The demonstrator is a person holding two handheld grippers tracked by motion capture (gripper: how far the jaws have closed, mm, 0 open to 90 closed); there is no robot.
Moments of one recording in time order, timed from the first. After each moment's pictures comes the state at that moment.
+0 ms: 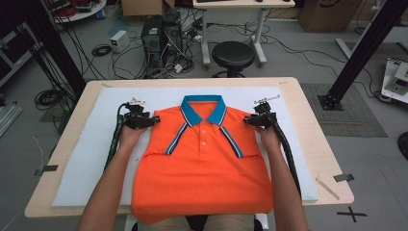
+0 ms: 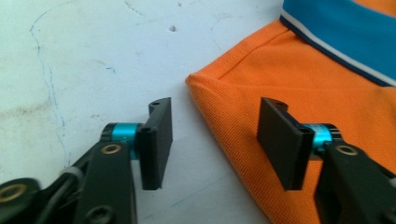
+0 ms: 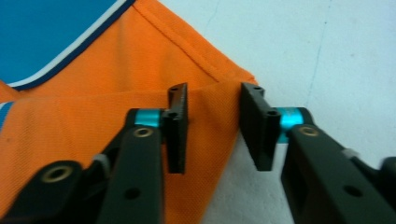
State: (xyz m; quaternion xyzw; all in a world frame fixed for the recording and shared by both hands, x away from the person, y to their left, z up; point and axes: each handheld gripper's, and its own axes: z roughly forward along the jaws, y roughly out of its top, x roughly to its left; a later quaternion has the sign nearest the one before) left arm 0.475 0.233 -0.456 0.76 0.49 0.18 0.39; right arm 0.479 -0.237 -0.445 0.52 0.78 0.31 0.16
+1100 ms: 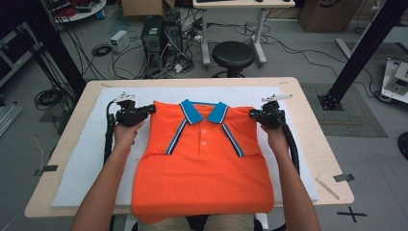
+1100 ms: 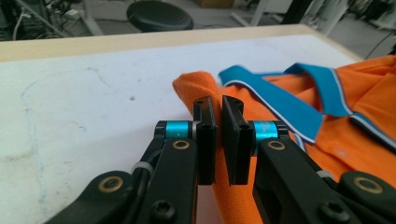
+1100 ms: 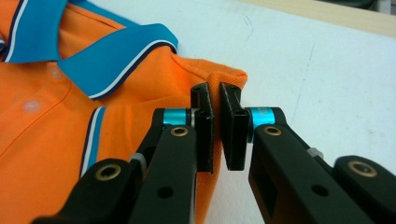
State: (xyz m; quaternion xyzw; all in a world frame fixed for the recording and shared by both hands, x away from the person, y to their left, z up) left arm 0.436 0.239 -0.406 0.70 0.46 0.16 0.53; right arm 0.438 -0.245 -0.398 0.47 0.77 0.38 0.20
